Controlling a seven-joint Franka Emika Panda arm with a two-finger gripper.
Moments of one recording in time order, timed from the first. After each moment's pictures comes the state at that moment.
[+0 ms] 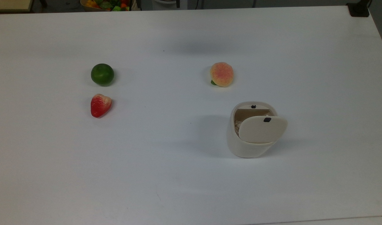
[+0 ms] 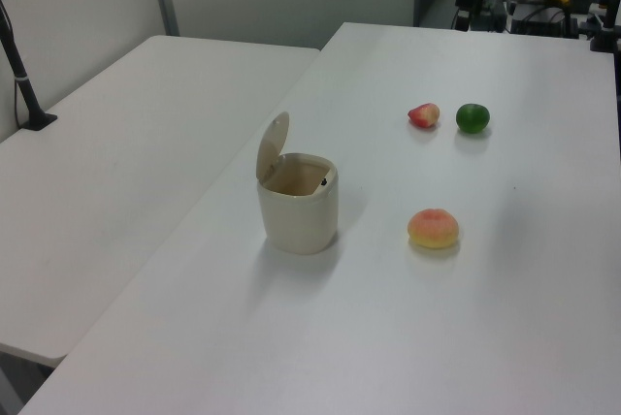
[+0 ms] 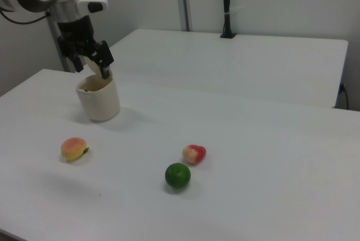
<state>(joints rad) 0.10 -0.06 -0.01 -1.68 0.03 1.74 0.04</state>
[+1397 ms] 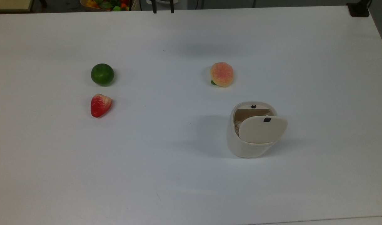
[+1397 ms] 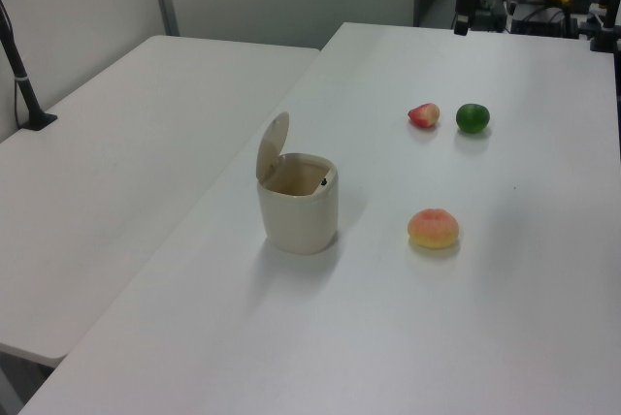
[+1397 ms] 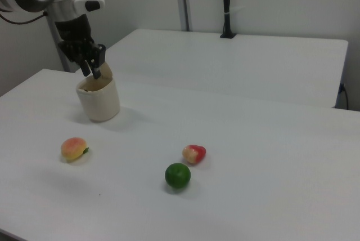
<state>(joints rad) 0.12 -0.06 -0.01 -1.68 0.03 1.76 0.02</state>
